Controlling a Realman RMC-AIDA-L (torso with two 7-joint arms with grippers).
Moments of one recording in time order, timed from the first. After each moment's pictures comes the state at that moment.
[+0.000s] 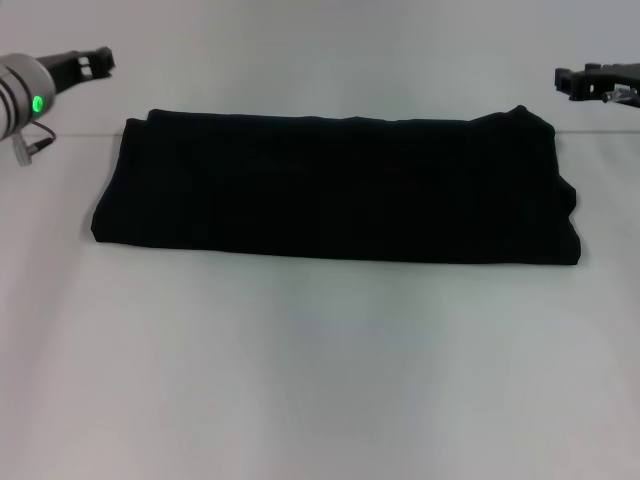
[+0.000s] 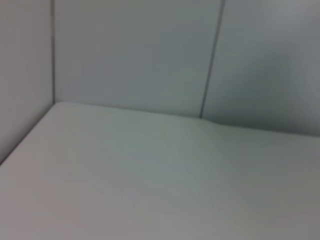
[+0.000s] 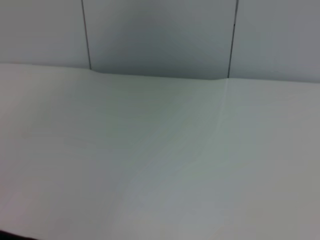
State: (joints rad) left arm -0.94 -2.05 0.42 0.46 2.17 0.33 -1.82; right arm 0.95 1.98 -0.57 -0.37 -2.19 -0.45 1.74
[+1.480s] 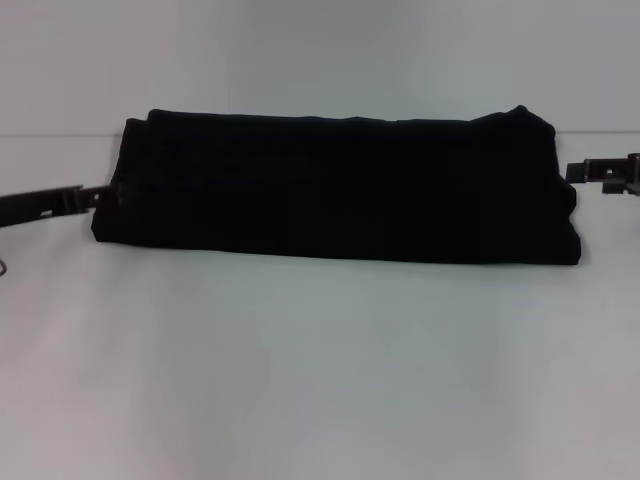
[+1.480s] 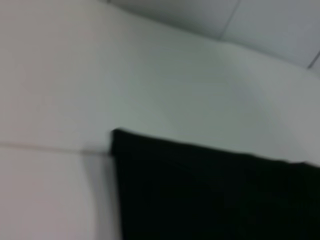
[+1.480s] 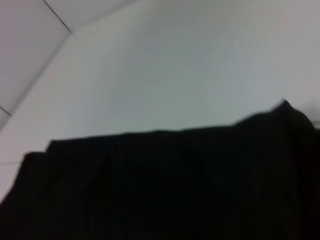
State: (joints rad) left arm -0.63 -2.07 0.41 0.78 2.36 1.10 -2.04; right arm 0.73 1.86 -0.57 -0.57 -2.29 -1.21 2.23
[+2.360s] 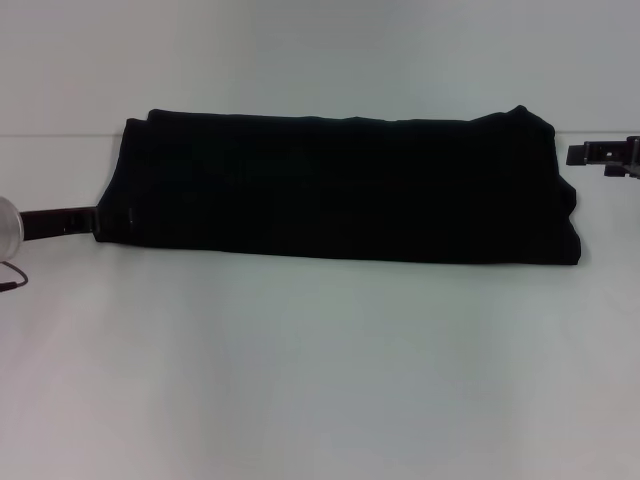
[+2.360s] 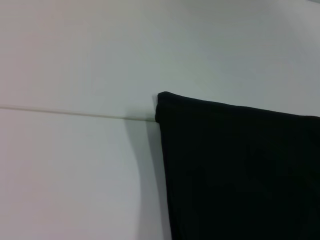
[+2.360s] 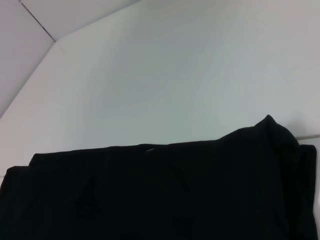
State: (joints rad) left arm -0.69 -2.06 0.49 0.62 2.46 0.84 -2.08; right arm 0.75 1.87 -0.57 -0.57 -2.29 -1.16 2.24
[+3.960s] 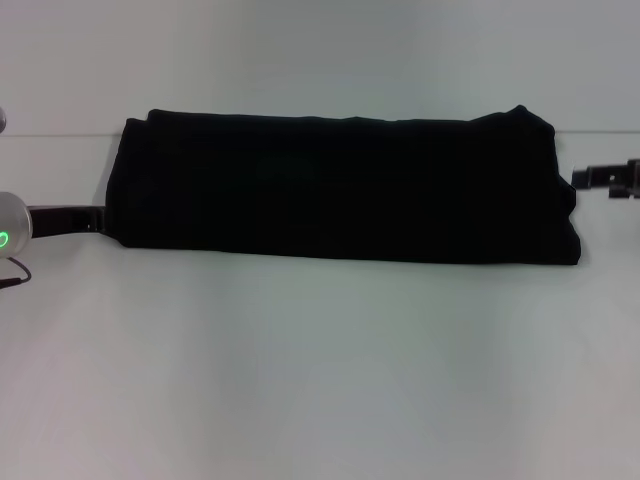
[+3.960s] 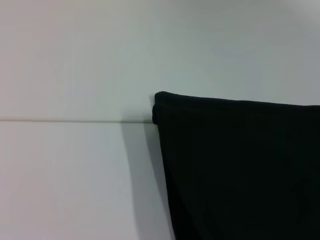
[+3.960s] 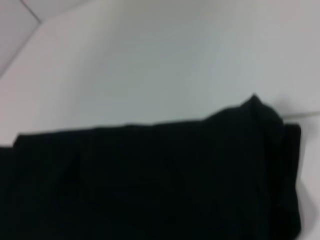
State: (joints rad) left arm -0.70 -2.06 0.56 0.62 2.48 0.78 -2.09; right arm 0.74 1.86 -0.61 -0.55 -2.34 -1.15 2.26
